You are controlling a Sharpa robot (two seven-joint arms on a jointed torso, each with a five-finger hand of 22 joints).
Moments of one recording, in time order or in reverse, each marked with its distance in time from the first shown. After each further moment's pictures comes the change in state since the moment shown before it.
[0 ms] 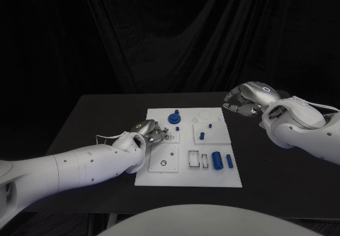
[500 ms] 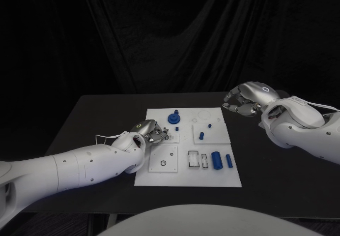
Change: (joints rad) left arm 0.000 0.001 0.001 -0.004 -0.003 0.014 0.025; left_hand 0.019 -0.010 0.020 0.000 0.088 -0.022 0.005 -0.007 0.013 0.000 0.000 0.000 0.000 0.000 0.000 0.000 0.000 0.000 -0.007 0.007 -0.012 0.000; right arm 0.000 -0.002 0.000 0.000 0.006 0.002 -0.001; right_hand 0.002 0.002 0.006 0.000 0.012 0.000 0.000 0.000 -0.002 0.000 0.000 0.000 0.000 0.000 0.000 0.000 0.000 0.000 0.000 0.000 0.000 0.000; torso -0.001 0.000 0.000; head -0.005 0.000
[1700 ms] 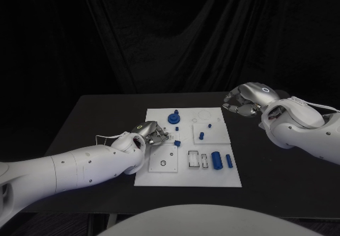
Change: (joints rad) left arm -0.001 -0.013 0.001 0.022 -0.002 0.028 0.011; left_hand 0.009 -0.009 0.013 0.000 0.010 -0.006 -0.004 -0.002 0.009 0.000 0.000 0.000 0.000 0.000 0.000 0.000 0.000 0.000 0.000 0.000 0.000 0.000; right arm -0.003 0.000 0.000 -0.002 0.009 0.004 0.000; right_hand 0.002 0.002 0.003 -0.003 0.029 0.000 0.000 -0.004 -0.002 0.000 0.000 0.000 0.000 0.000 0.000 0.000 0.000 0.000 0.000 0.000 0.000 0.000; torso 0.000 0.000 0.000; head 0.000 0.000
